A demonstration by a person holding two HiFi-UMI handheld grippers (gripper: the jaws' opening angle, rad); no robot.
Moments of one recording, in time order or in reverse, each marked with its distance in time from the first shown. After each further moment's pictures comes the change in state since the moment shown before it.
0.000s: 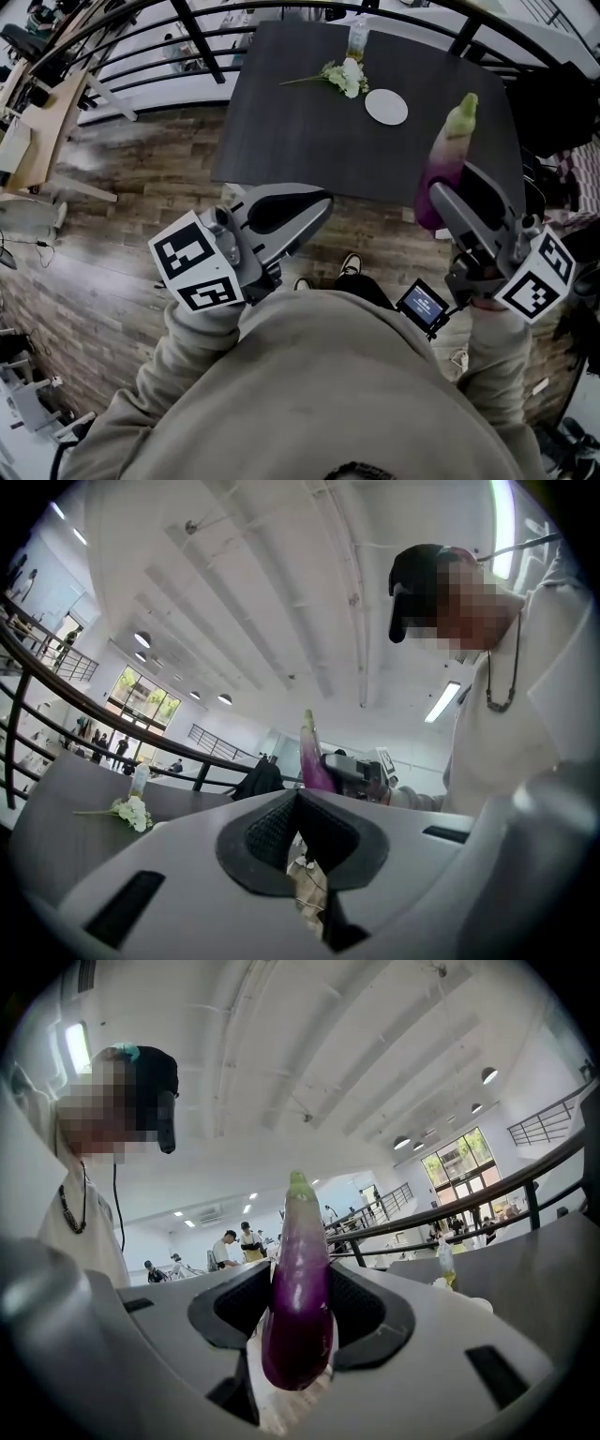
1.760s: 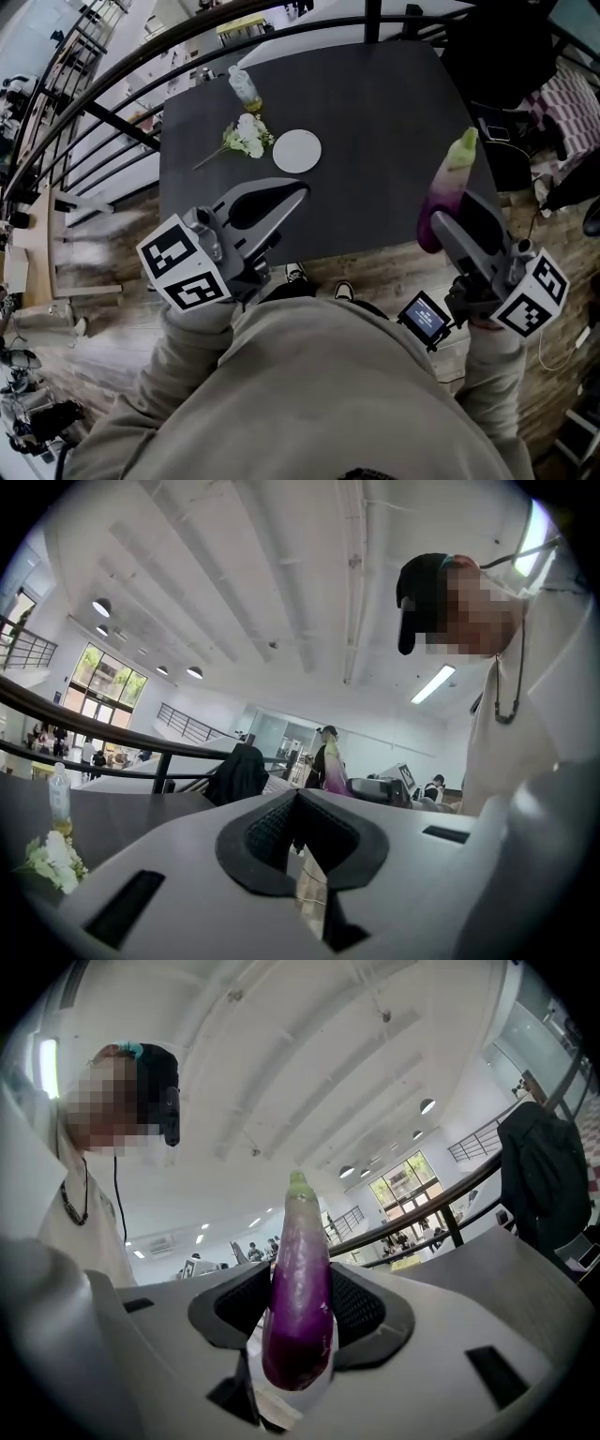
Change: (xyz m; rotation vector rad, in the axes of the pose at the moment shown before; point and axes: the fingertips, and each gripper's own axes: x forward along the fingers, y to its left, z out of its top) left arm 0.295 0.077 0.013 0.042 0.169 -0.159; right arm -0.154 -0.243 0.055 0.118 -0.188 -0.260
